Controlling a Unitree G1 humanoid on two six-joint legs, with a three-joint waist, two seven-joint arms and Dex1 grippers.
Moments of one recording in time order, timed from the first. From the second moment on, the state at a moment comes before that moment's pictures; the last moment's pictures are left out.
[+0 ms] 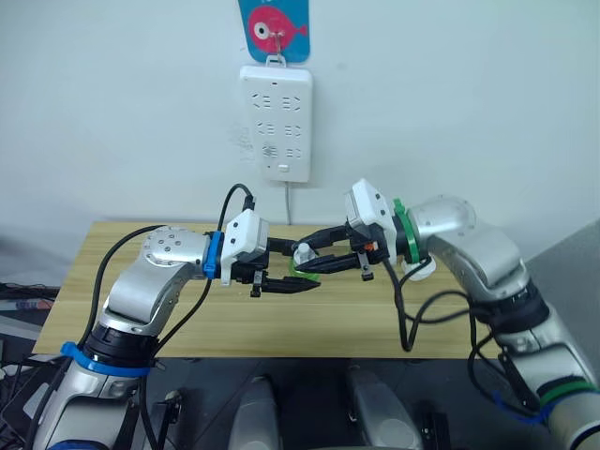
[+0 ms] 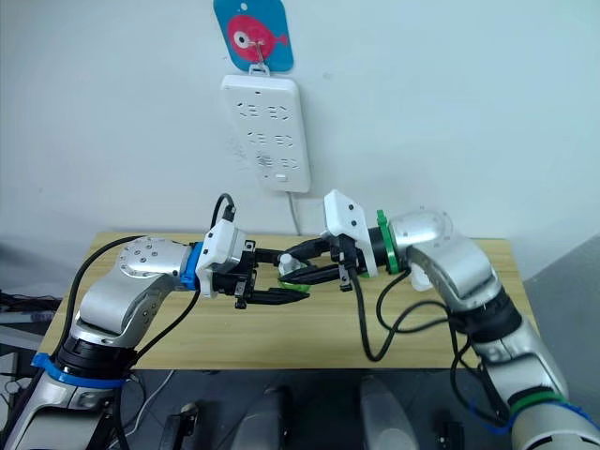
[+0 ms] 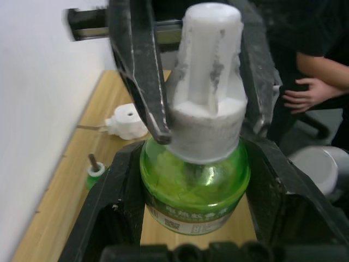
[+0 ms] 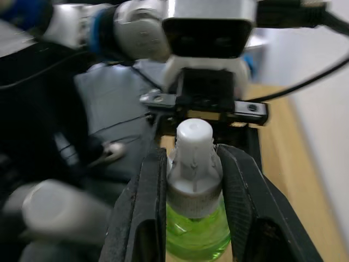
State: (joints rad) left arm -0.47 0.67 -0.16 -0.18 -0.45 0.36 -1.28; right arm -0.82 -0.51 0.37 -0.12 0.46 0.50 1.27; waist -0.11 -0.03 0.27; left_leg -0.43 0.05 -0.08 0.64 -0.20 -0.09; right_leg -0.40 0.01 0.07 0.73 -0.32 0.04
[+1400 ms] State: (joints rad) left arm -0.46 0.59 -0.17 -0.14 -0.39 0.30 -1.23; right arm -0.50 -0.63 0.14 -0.55 0.58 0.76 0.88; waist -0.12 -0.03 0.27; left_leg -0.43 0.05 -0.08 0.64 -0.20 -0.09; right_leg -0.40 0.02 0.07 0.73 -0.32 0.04
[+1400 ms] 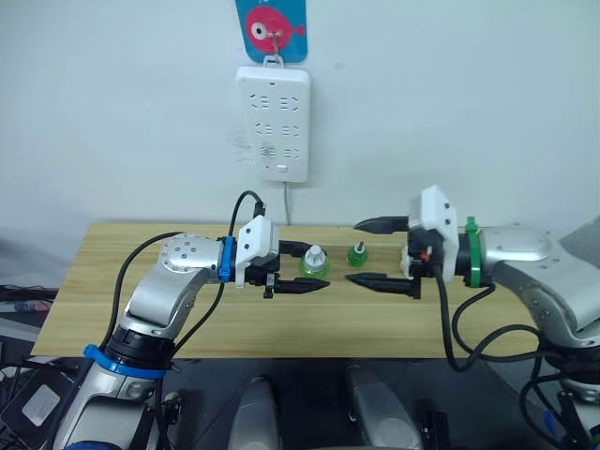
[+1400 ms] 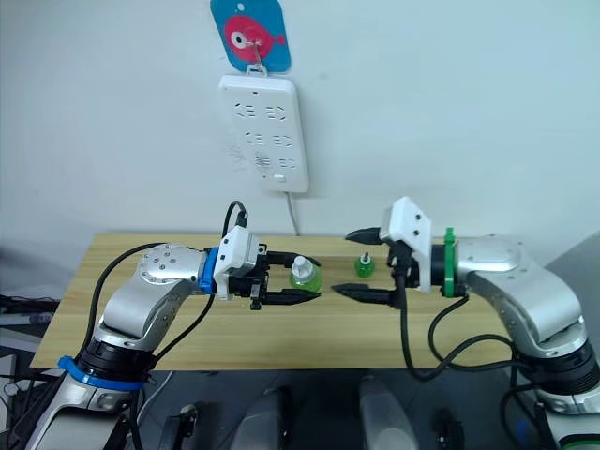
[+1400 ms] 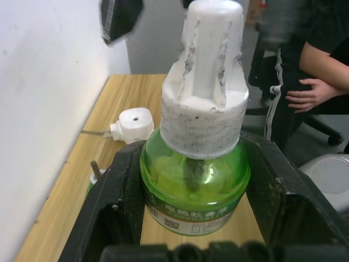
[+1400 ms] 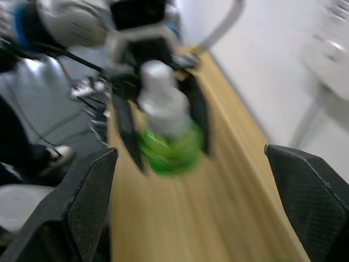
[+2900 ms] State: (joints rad) left arm -0.43 0.60 -0.17 -0.16 -0.39 0.32 -1.24; right arm -0.62 -0.58 0.23 -0.51 0.60 0.84 0.87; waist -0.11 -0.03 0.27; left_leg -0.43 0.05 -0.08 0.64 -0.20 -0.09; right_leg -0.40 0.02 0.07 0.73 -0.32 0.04
